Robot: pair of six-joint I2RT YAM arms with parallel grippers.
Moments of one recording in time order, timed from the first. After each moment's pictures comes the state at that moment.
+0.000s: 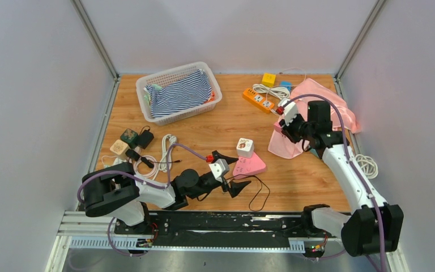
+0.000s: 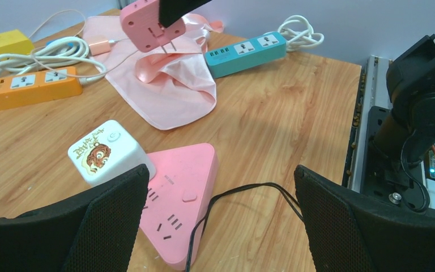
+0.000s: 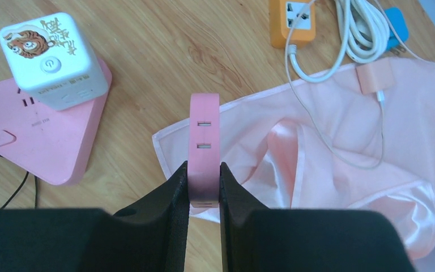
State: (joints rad) left arm -1.19 1.47 0.32 1.26 -0.07 -0.01; right arm 0.15 1.14 0.93 -0.48 -0.39 -0.63
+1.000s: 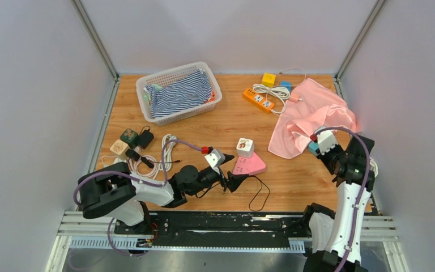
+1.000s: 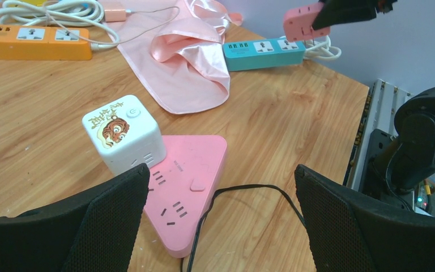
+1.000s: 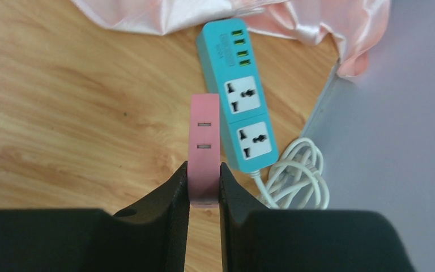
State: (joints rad) left arm -1.13 1.44 0.33 1.18 -0.12 -0.19; right arm -0.42 0.72 0.75 -0.82 -0.33 -0.95
